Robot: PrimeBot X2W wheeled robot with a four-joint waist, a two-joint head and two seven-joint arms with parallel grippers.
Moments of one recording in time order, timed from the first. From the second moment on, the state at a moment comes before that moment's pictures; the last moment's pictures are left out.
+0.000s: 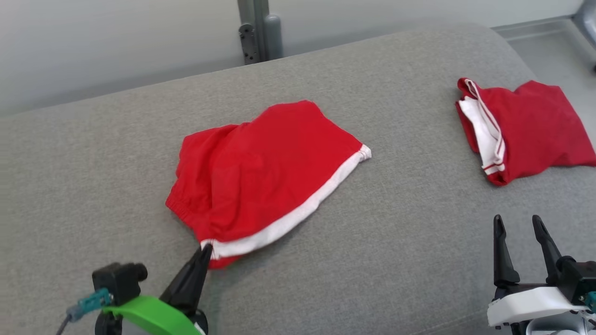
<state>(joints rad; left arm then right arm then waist) 0.00 0.34 -0.38 -0.05 -0.83 -0.05 0.05 0.08 -0.05 -0.14 0.08 0.11 0.13 -0.26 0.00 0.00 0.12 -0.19</state>
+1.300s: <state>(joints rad) 0.30 0.06 0.01 0.03 -0.23 -0.12 -0.26 0.14 -0.05 -0.20 0.10 0.02 0.13 -0.26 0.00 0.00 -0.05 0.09</state>
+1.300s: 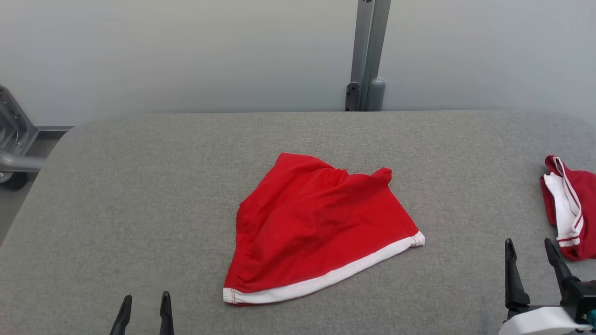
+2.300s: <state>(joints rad) 0.15 0.11 -0.09 0.15 -0.26 -0.13 -0.26 0.12 -0.05 -0.07 0.15 0.07 0.13 -0.26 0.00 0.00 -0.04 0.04</state>
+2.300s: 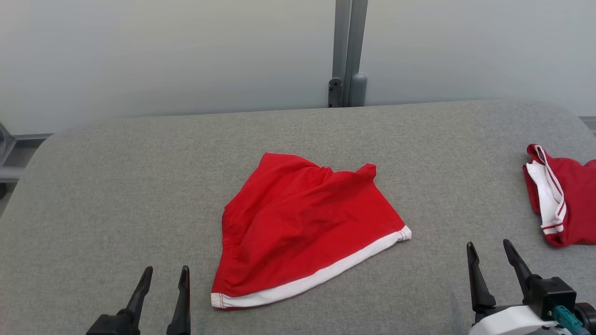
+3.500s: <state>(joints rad) -0.02 0.27 -0.40 0.18 -0.59 -0.13 0.21 -0.41 -0.15 0.25 0.72 0.27 0.13 0.11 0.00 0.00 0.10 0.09</state>
